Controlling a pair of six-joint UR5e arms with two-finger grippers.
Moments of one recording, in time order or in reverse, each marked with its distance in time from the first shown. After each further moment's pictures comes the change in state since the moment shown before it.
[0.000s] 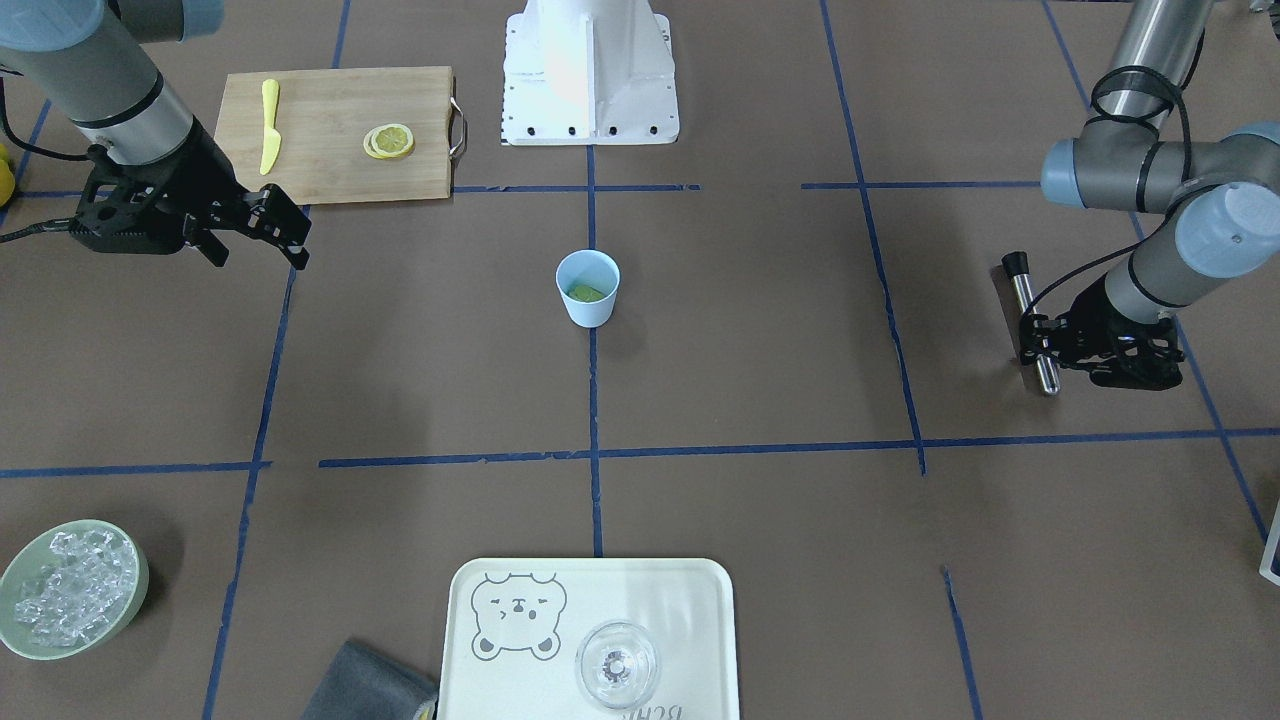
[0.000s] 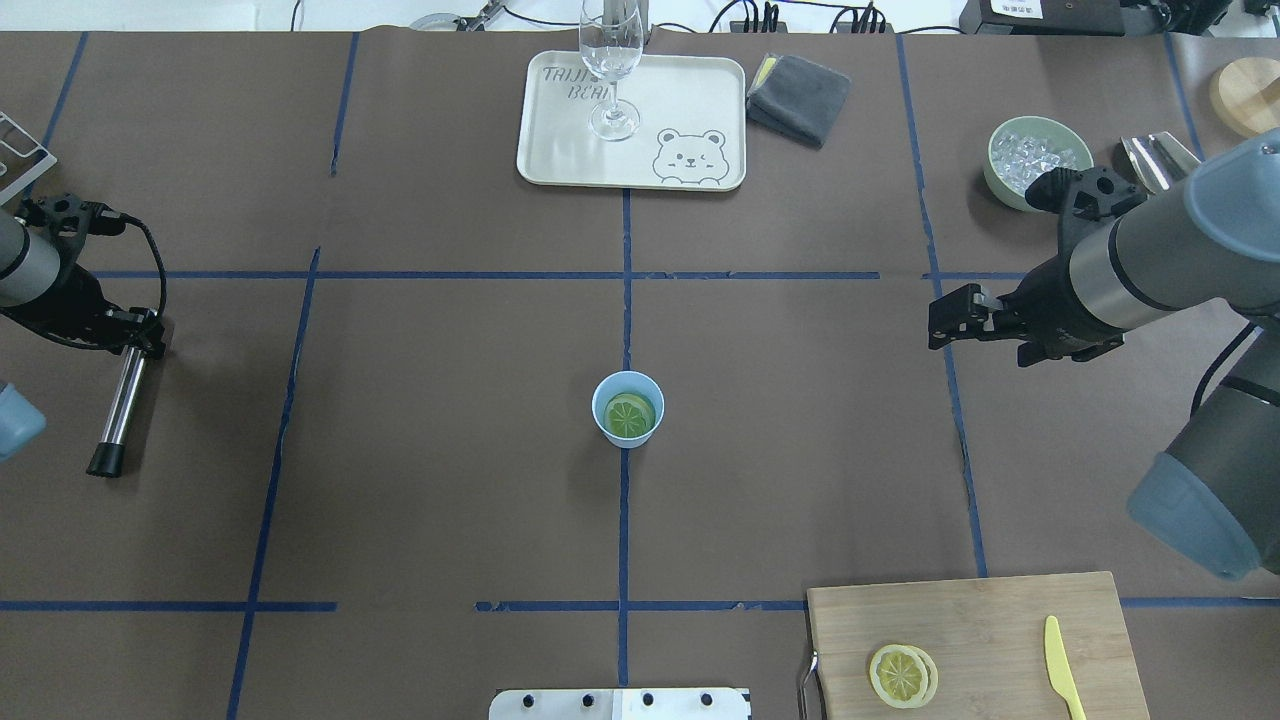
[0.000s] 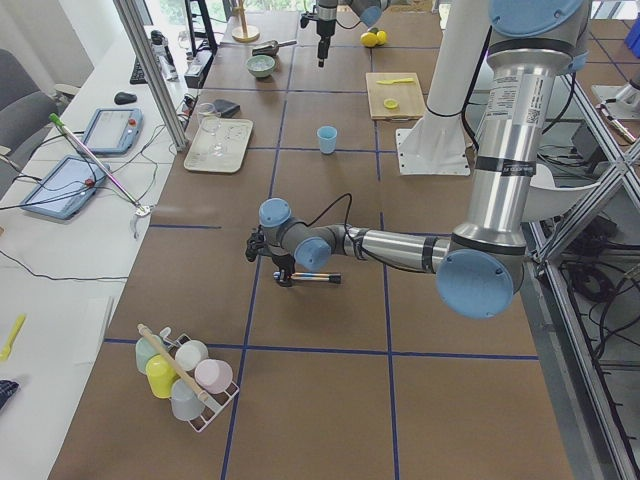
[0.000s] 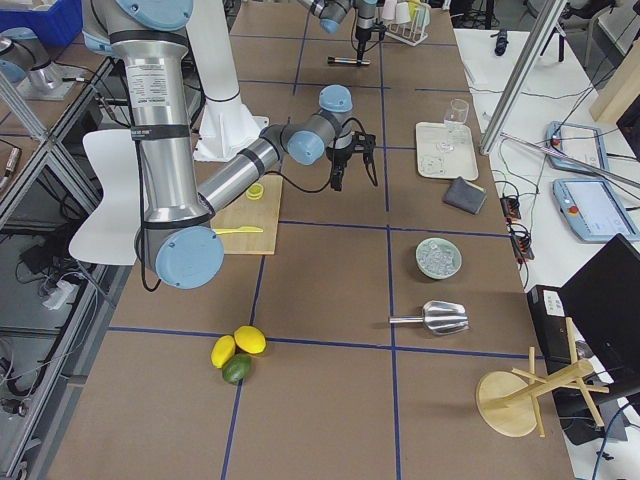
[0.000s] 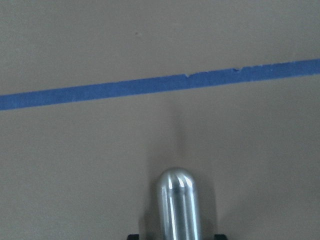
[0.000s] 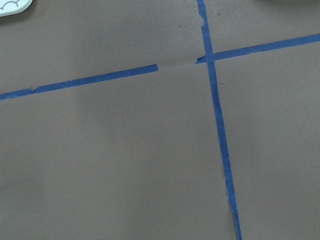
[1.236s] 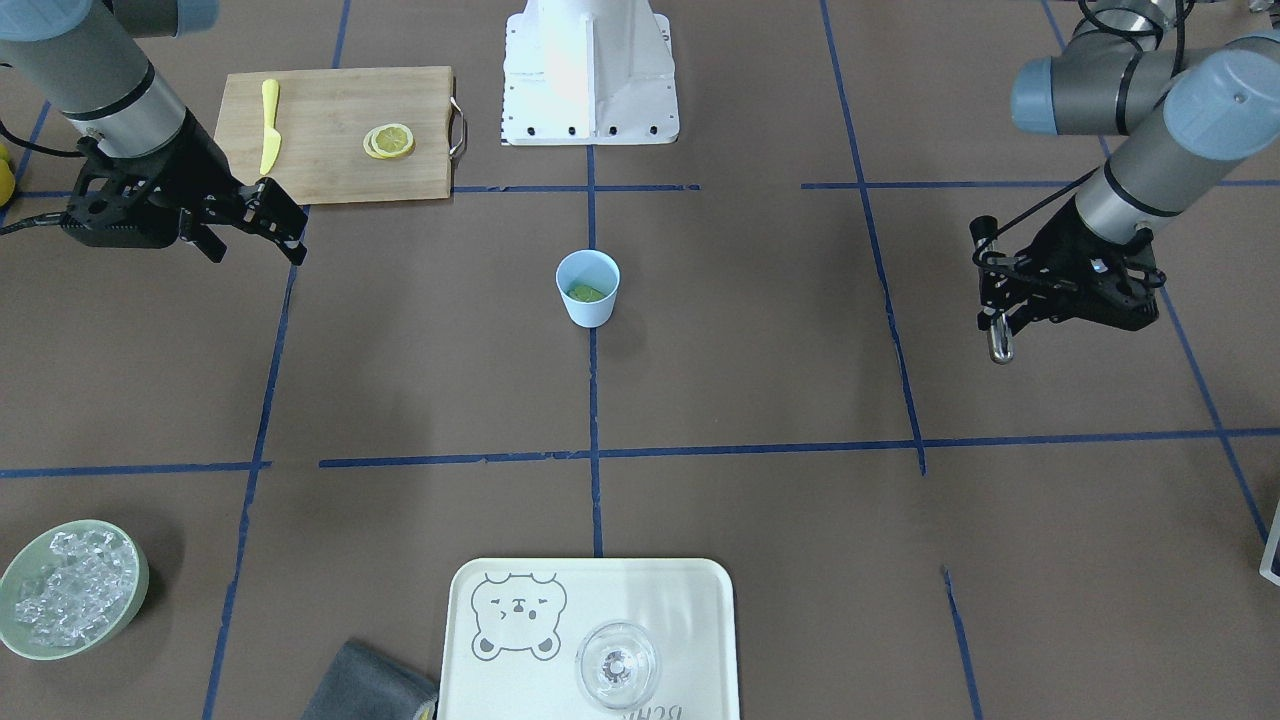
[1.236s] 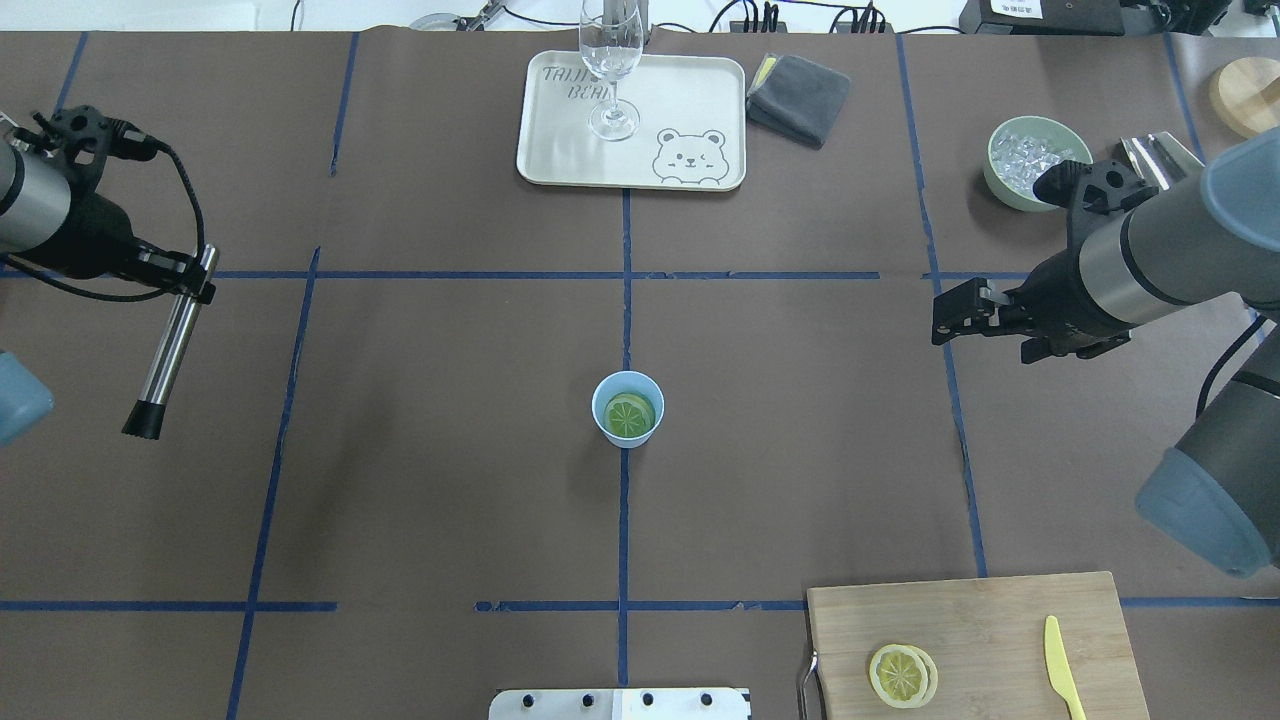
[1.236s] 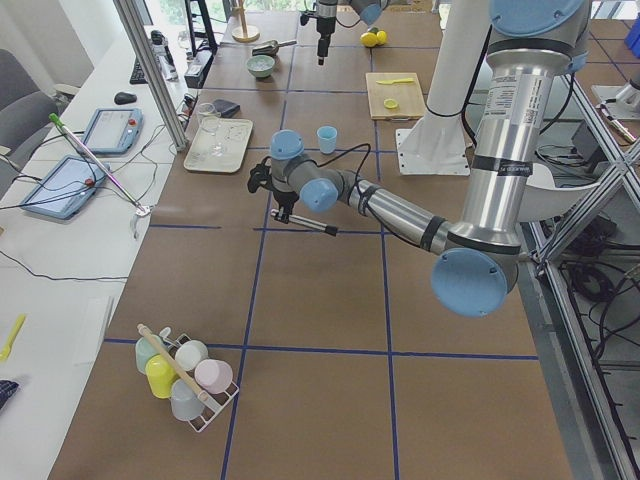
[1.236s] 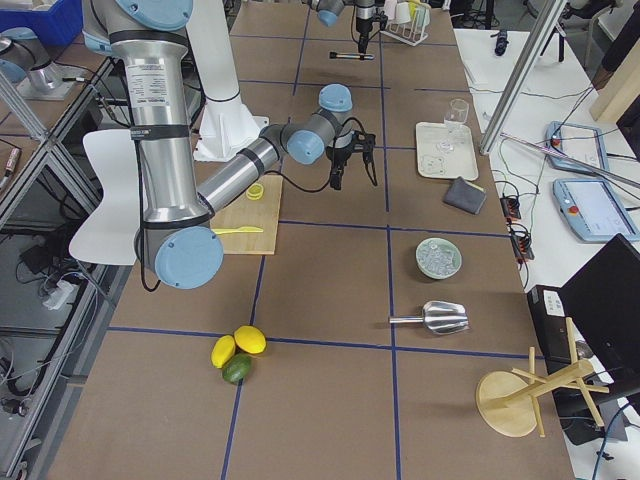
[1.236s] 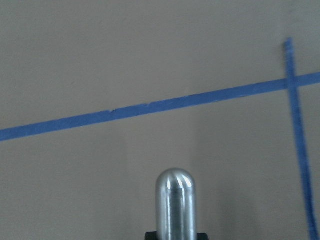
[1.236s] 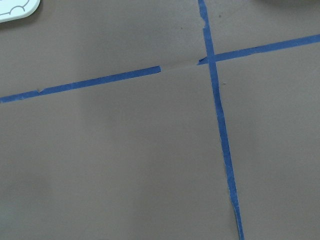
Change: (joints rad) left arm 0.001 -0.055 -0.409 0.185 0.010 0.006; right arm 0.018 -0.003 0.013 0.000 0.016 0.003
